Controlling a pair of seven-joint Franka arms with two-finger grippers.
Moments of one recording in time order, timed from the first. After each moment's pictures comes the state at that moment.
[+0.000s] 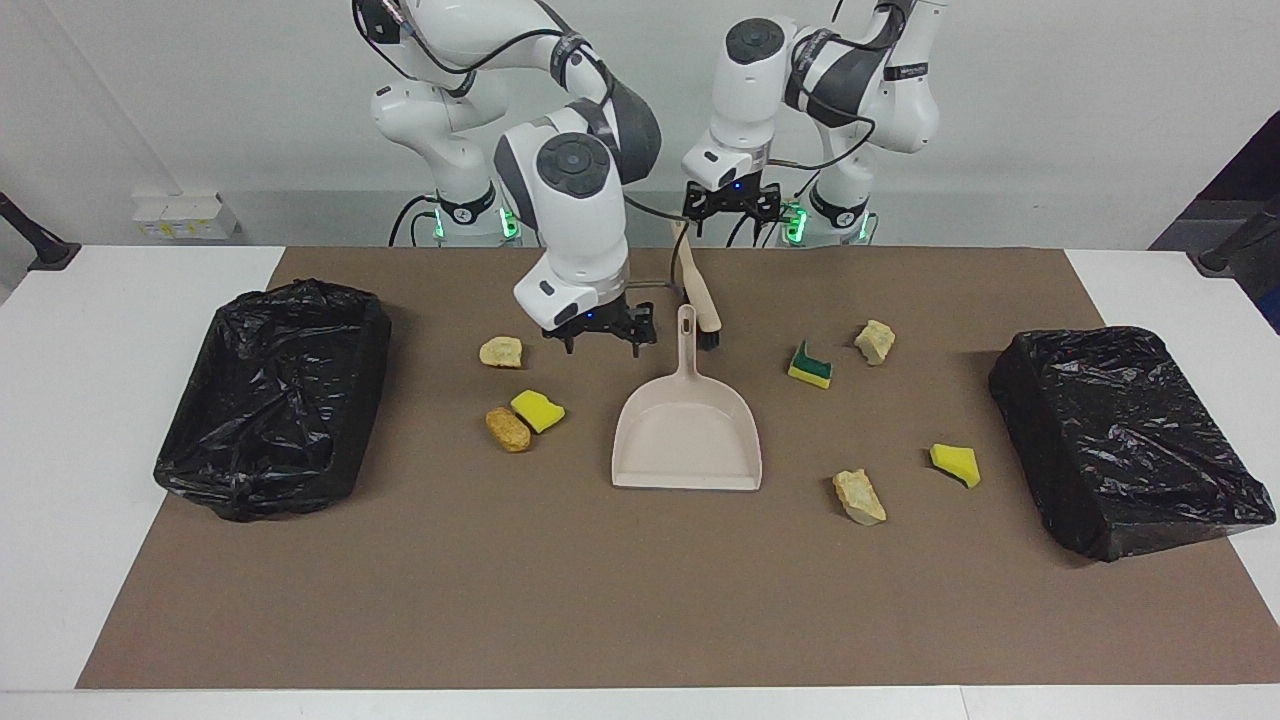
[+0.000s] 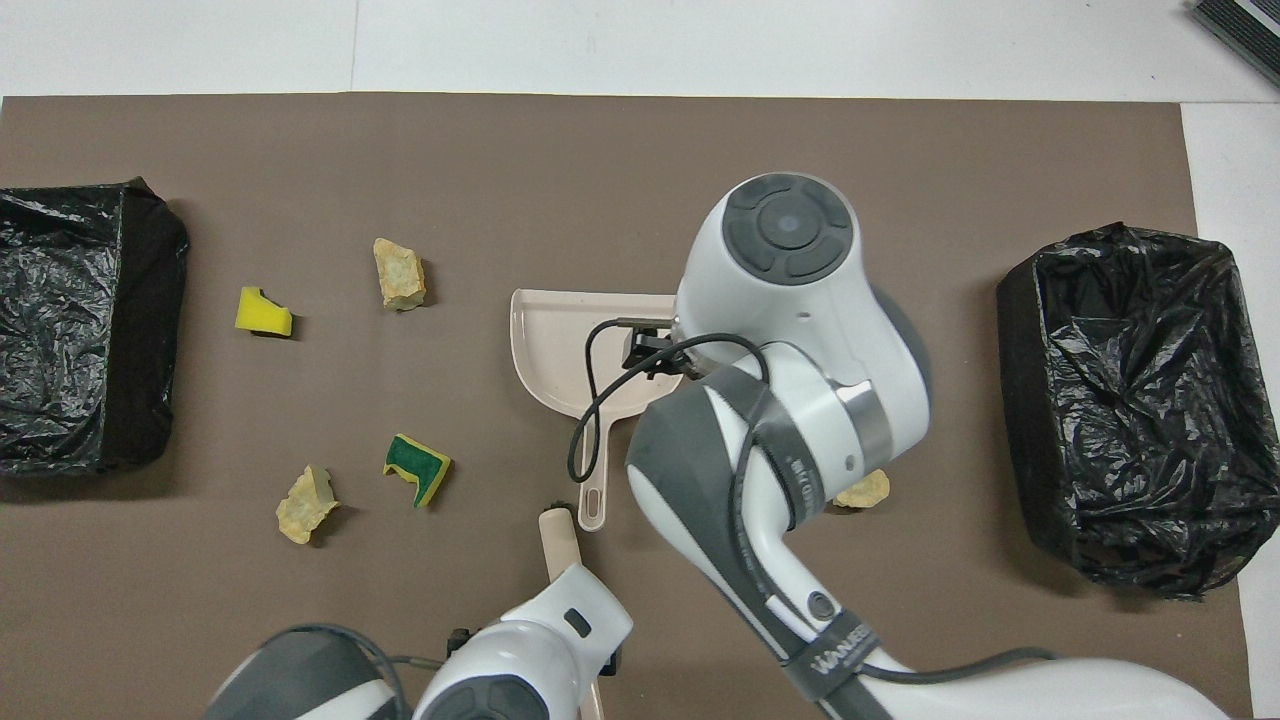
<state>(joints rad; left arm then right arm) -0.78 -0.31 -0.12 -2.40 -0.08 2.04 -0.78 0.48 0.34 0.06 -1.54 0.06 1.83 0.67</state>
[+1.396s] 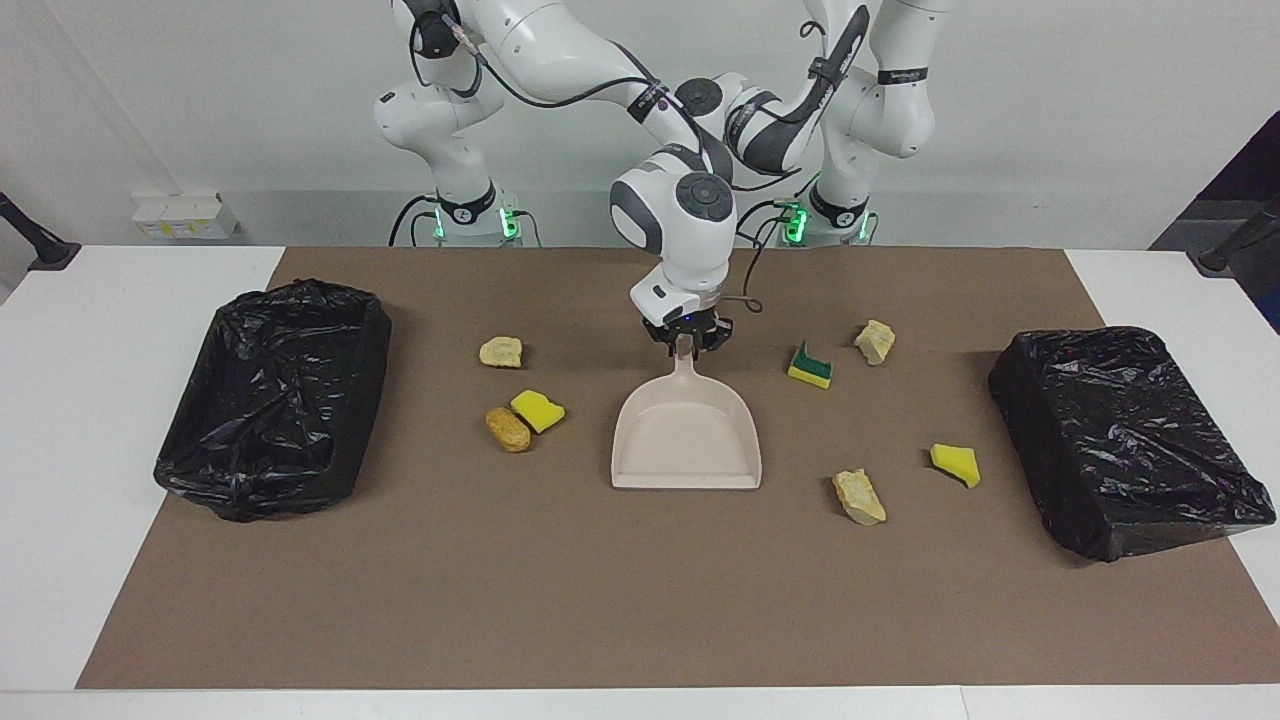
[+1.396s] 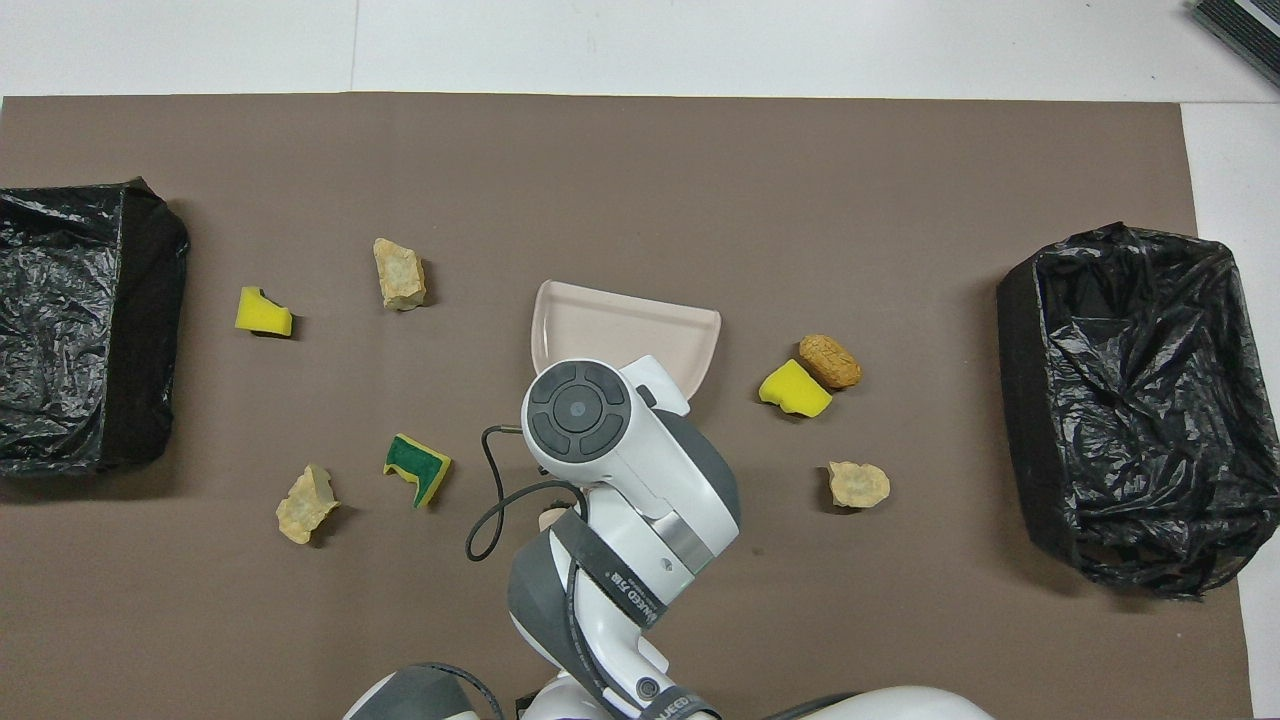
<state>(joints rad) -0.94 -0.22 -0.12 -2.54 -0.18 2.23 -0.99 0.67 0.39 0.06 -1.72 0.02 2.07 0.91</state>
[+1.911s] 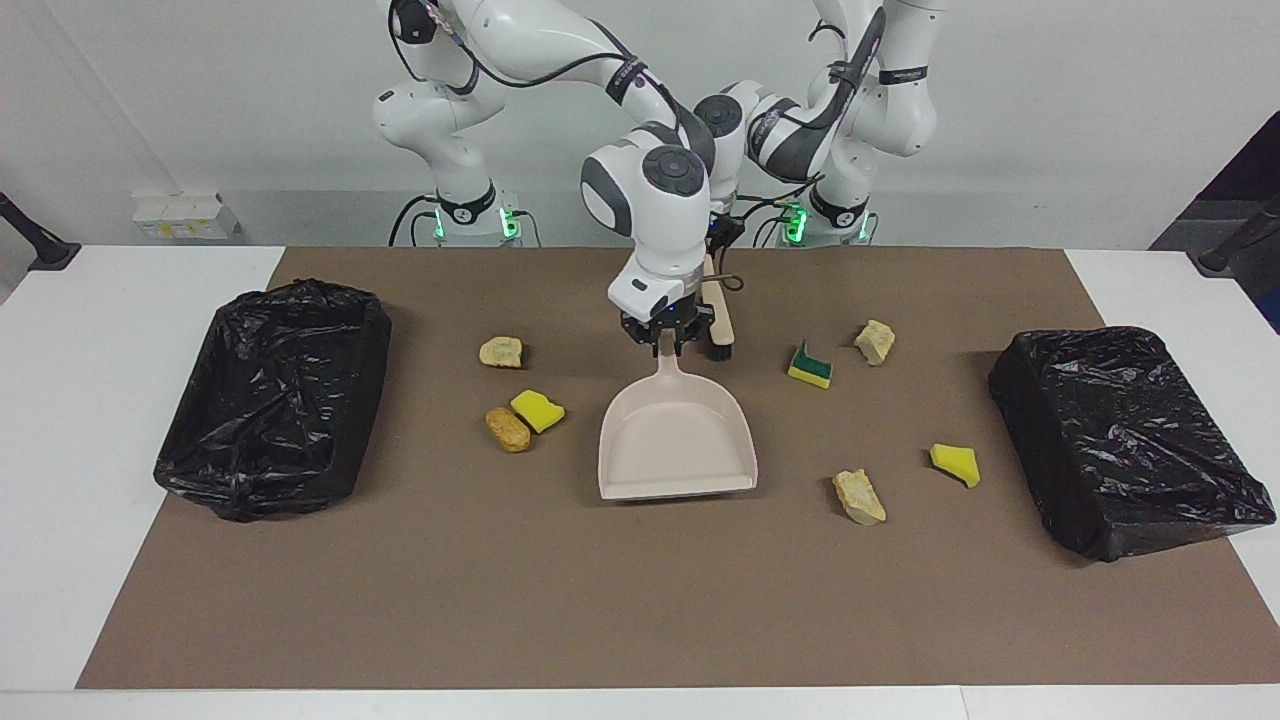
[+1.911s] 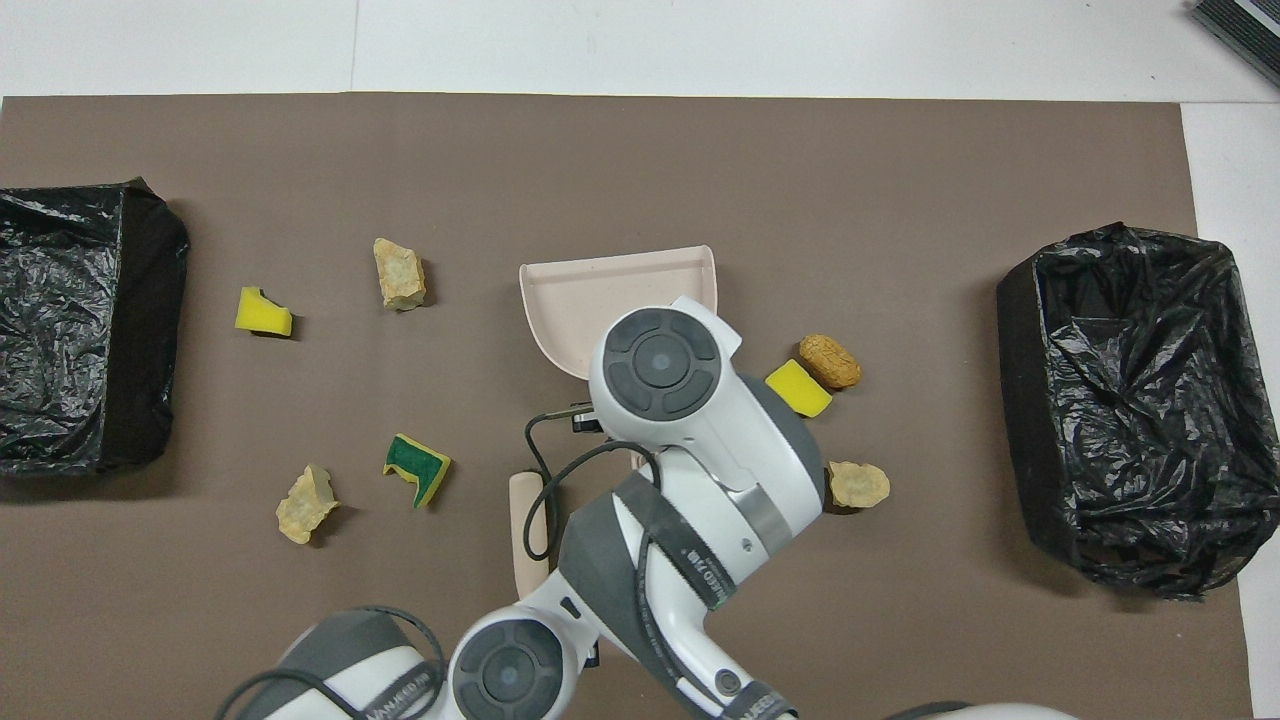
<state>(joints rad) -0.77 -0.22 -0.09 -2.49 -0.12 2.06 -0.77 0.57 0.29 0.05 -1.71 0.01 2.00 0.48</state>
